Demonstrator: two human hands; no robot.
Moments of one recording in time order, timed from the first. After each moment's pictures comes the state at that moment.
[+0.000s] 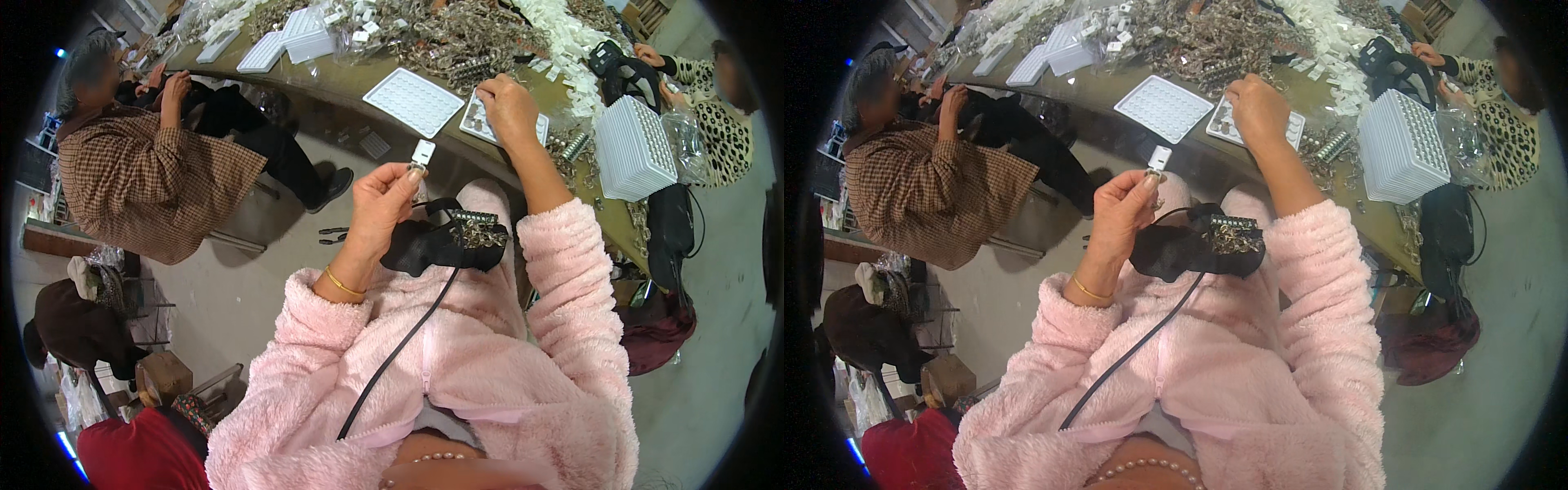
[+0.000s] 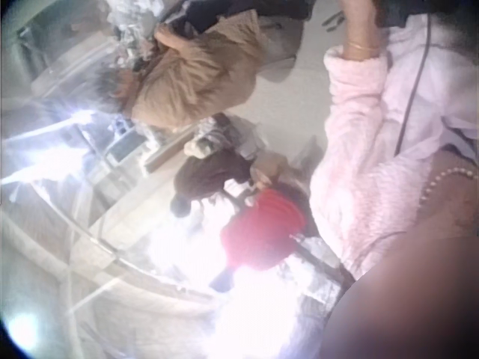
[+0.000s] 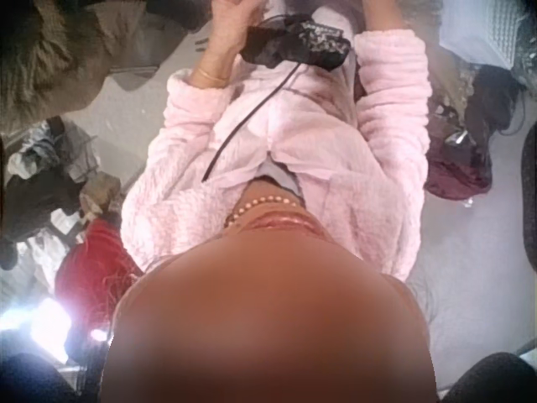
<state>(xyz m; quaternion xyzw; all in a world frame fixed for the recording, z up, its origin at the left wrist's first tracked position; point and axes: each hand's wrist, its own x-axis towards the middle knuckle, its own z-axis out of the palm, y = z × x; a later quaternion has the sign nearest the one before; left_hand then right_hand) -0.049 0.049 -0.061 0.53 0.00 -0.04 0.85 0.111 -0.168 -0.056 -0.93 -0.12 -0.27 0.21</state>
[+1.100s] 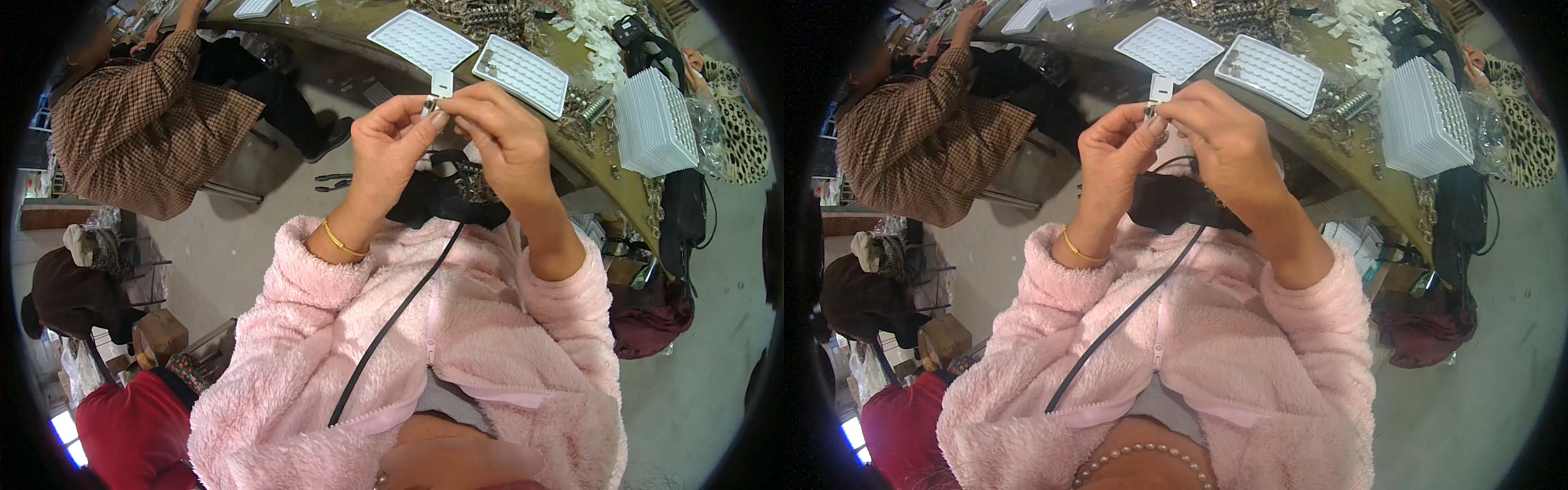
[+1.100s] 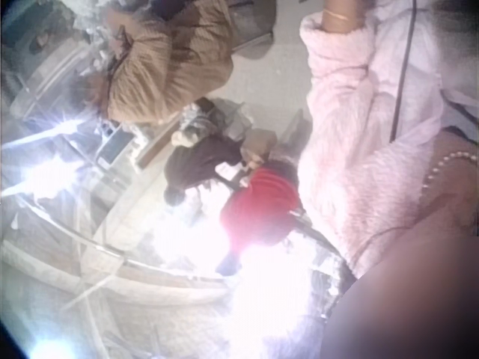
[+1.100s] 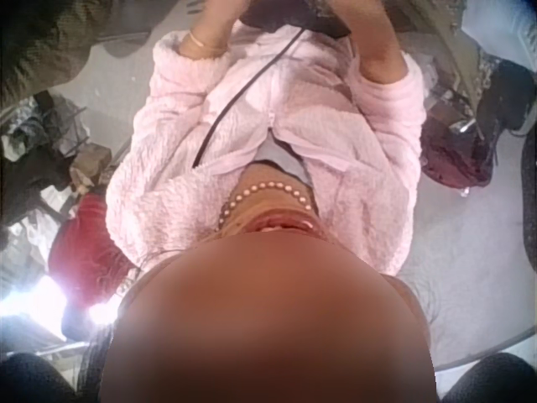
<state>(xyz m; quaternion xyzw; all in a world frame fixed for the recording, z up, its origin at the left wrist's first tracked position) -0.073 0.040 -0.038 0.55 -0.08 0.07 0.83 -0.049 -0.115 -0.011 -0.73 -0.35 -0.21 0.55</state>
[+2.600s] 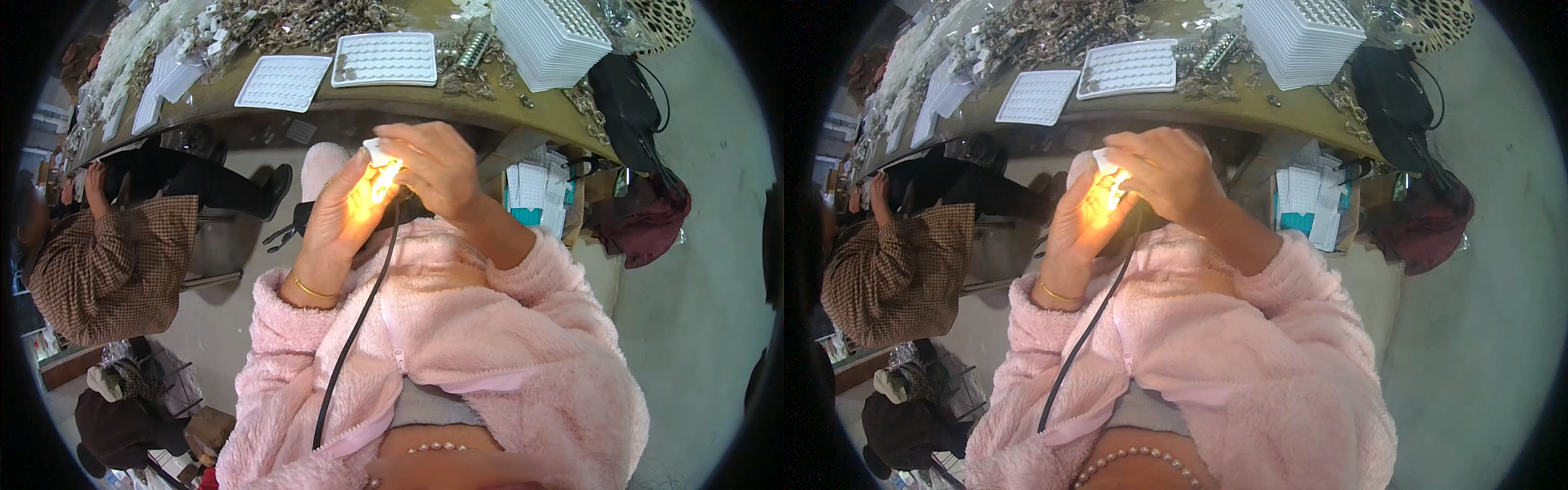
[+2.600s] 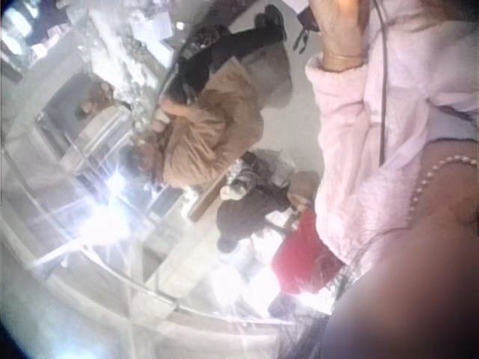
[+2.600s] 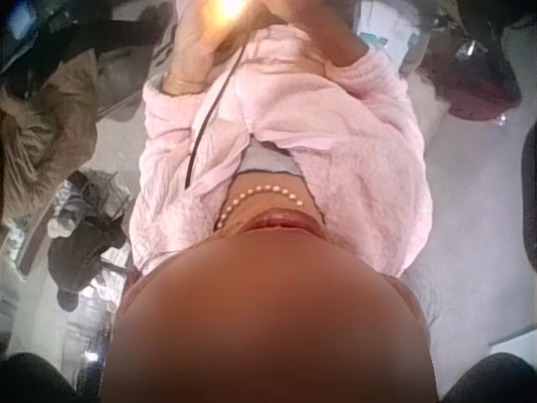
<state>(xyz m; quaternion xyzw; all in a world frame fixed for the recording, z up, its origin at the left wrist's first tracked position) -0.069 0.000 -0.069 0.25 0.06 -0.33 0.91 -0.076 -0.183 -0.067 -0.82 -0.28 -0.36 0.34</state>
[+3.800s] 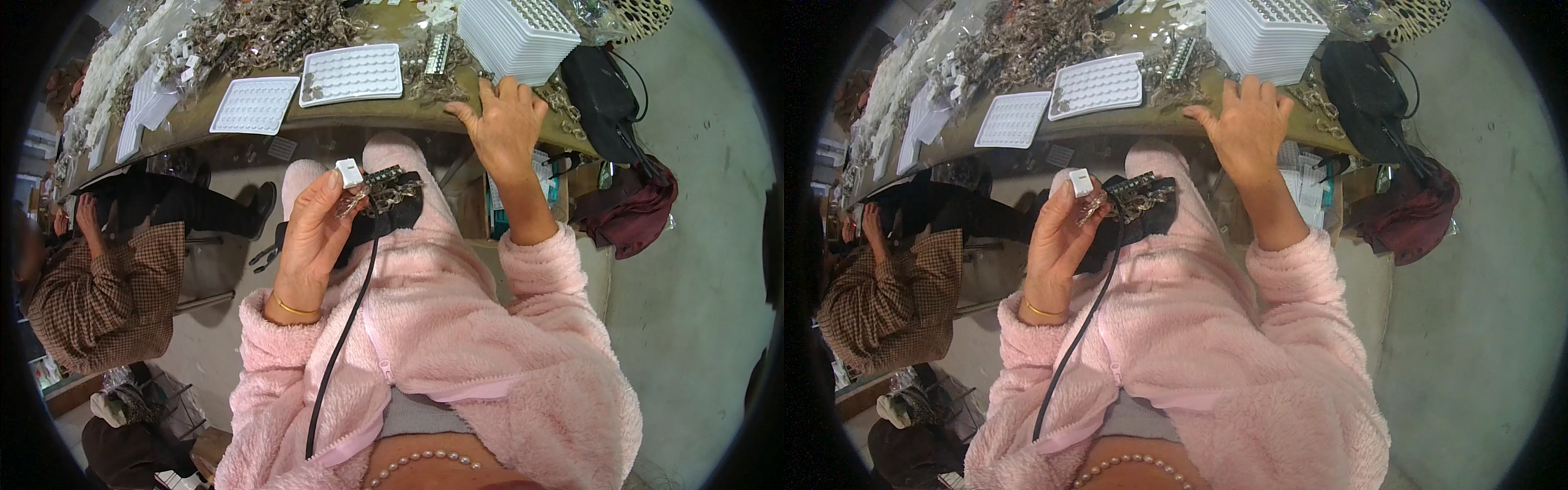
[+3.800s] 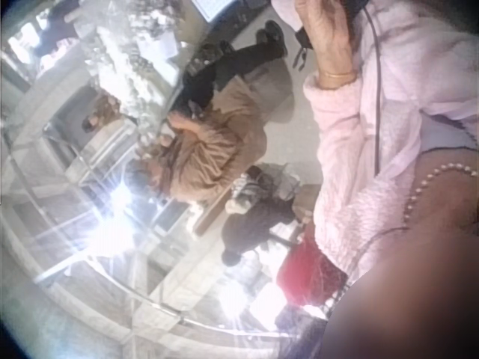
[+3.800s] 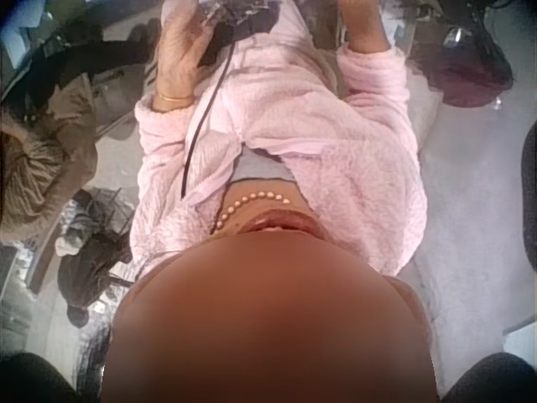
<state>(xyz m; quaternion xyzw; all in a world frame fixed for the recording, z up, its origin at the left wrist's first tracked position) -0.062 0.003 -0.074 0.37 -0.04 -0.29 0.88 -0.056 -0.283 -0.063 -0.94 0.07 -0.34 -0.04</state>
